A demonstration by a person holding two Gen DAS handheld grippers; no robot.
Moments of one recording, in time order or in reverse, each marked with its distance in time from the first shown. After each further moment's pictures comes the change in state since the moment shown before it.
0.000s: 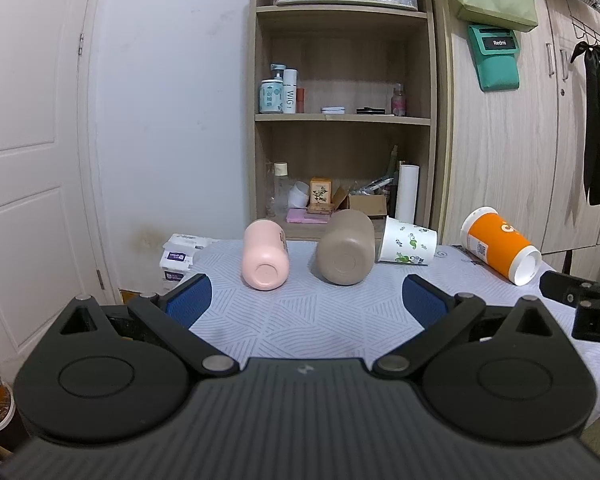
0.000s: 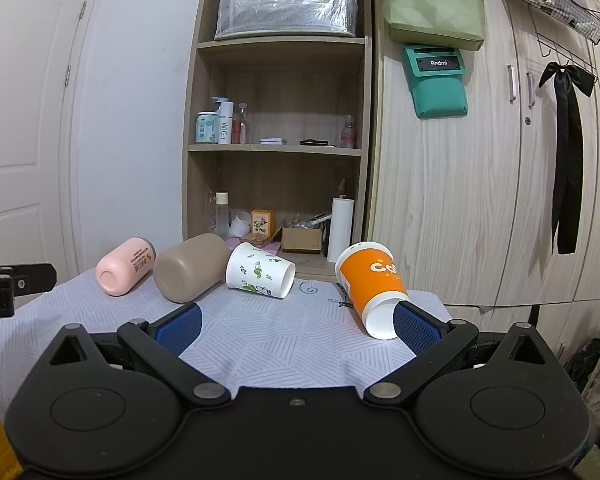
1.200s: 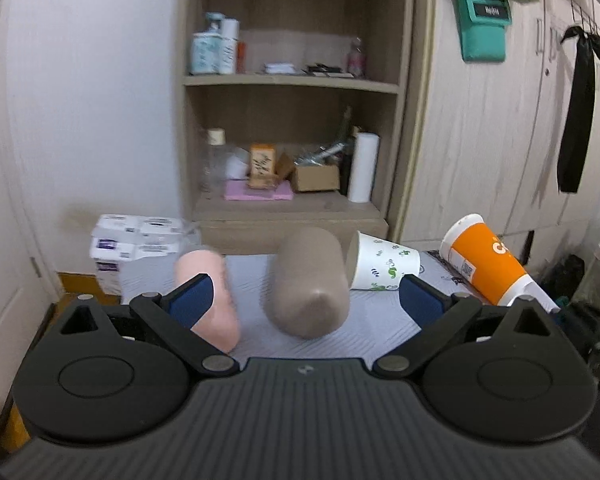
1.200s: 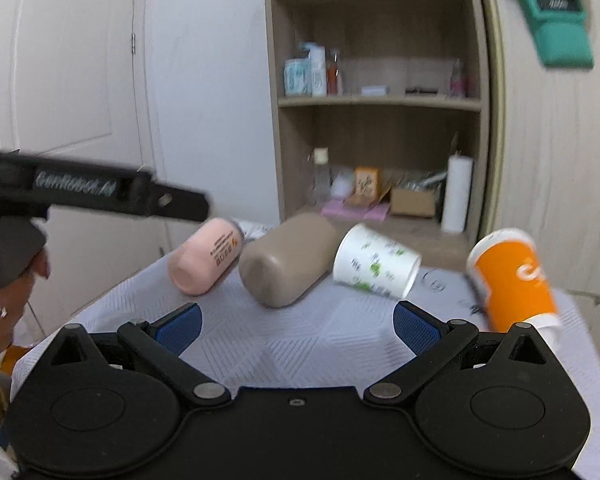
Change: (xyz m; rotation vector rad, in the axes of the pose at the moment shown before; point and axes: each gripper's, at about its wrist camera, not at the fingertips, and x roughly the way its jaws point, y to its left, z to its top) left arm 0.134 0.009 0.088 0.030 0.200 -0.221; right arm 0.109 0.035 0.034 0.024 0.204 0.342
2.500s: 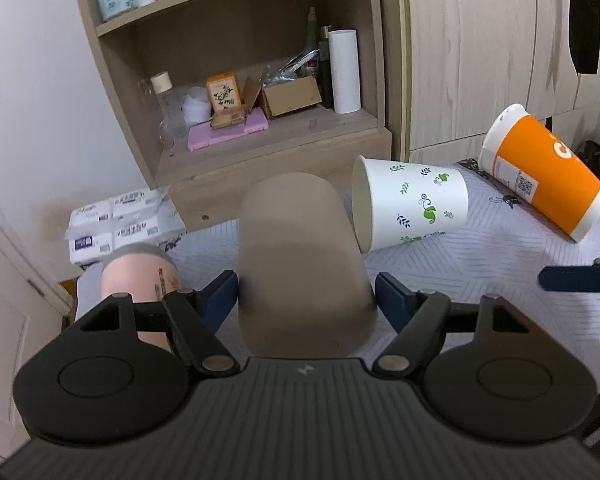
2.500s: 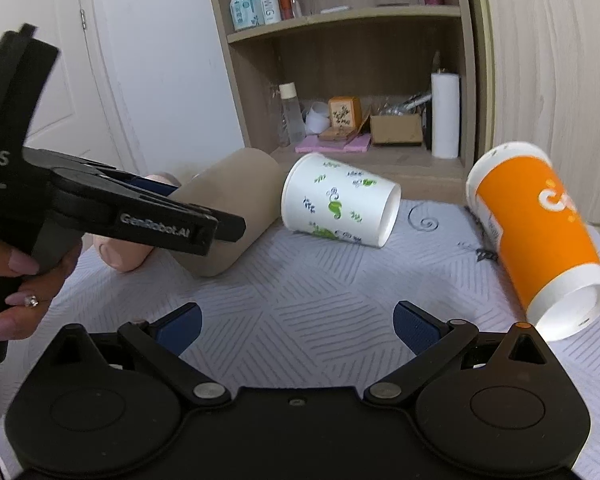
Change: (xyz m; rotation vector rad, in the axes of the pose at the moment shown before) left arm 0.132 -0.018 0.004 0.218 0.271 0.007; right arm 0.067 -0.052 -0.008 0.131 0.166 0.004
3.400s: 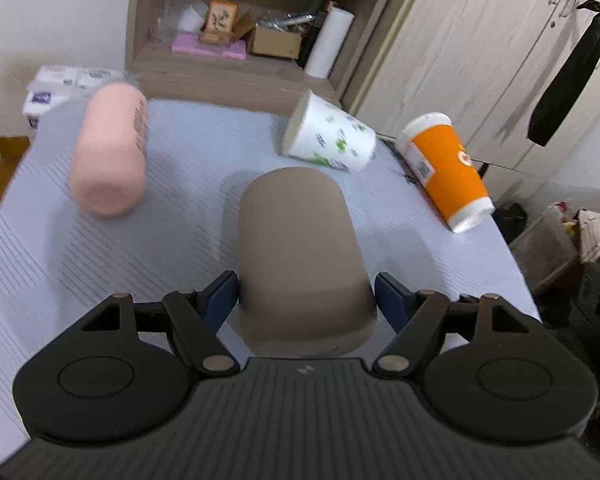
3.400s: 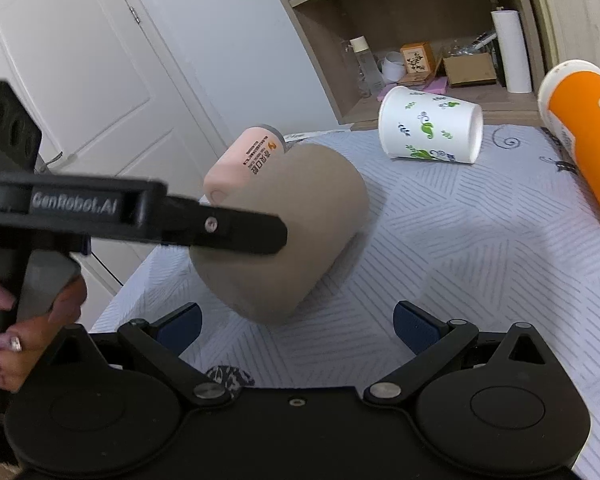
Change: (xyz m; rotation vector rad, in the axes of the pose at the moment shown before) left arm -0.076 -0.001 -0.059 -0.394 0.113 -0.279; right arm -0.026 0.008 -0.031 0.076 0.116 0.292
